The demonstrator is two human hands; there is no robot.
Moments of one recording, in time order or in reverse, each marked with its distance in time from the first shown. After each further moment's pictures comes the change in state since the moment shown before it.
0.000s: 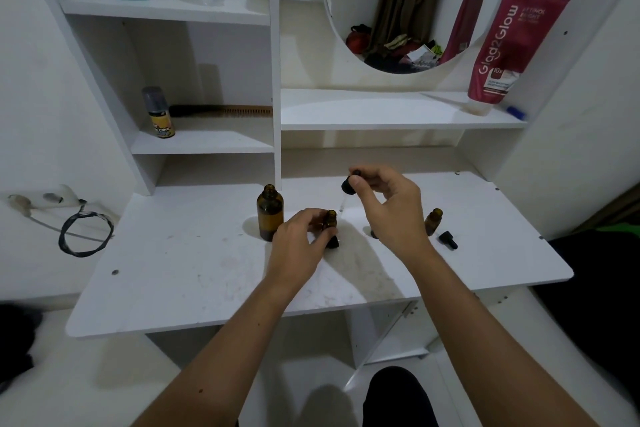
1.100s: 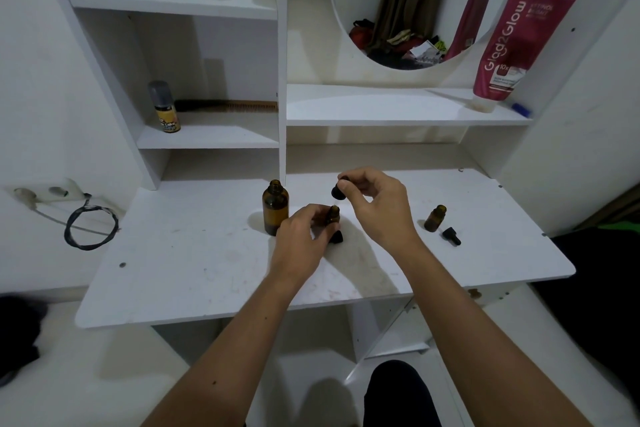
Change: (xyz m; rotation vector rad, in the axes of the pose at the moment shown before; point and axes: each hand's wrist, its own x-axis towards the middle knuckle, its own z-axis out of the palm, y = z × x) left_hand -0.001 0.001 -0.004 -0.020 -0.019 -0.021; right_hand 0.000 0.006 0.020 -0.036 -0.101 0.064
